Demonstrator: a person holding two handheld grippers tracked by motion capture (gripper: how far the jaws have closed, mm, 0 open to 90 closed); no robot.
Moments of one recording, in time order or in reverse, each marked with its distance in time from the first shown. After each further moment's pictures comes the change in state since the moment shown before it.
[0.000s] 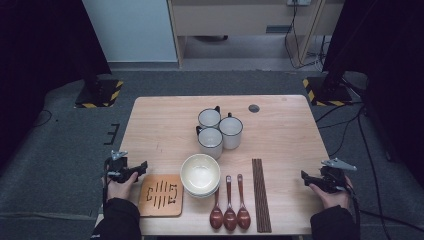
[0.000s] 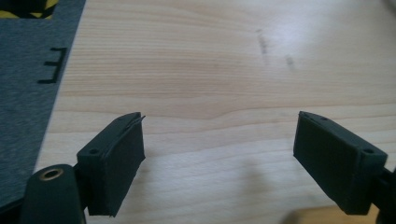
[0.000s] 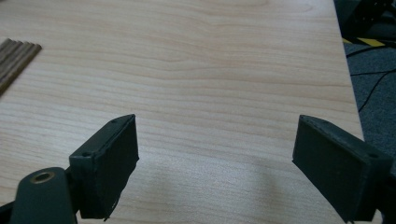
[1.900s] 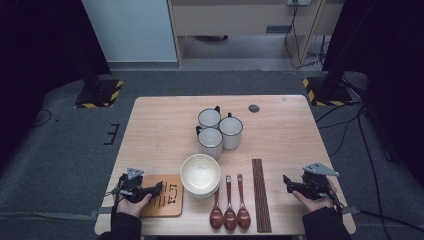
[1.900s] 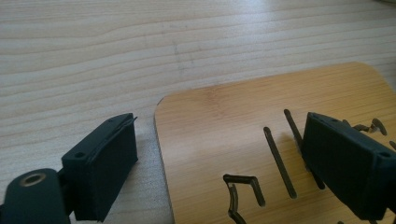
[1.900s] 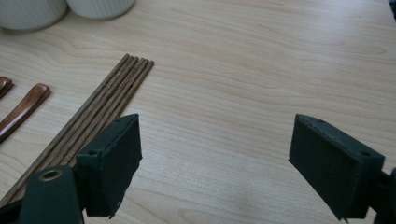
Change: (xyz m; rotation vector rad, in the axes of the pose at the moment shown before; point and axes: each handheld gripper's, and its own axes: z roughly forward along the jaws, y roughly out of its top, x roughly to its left) left arm -0.047 -0.043 -0.019 0.114 -0.082 0.125; right arm 0.068 0.009 -0.024 -0.040 0.082 -0.091
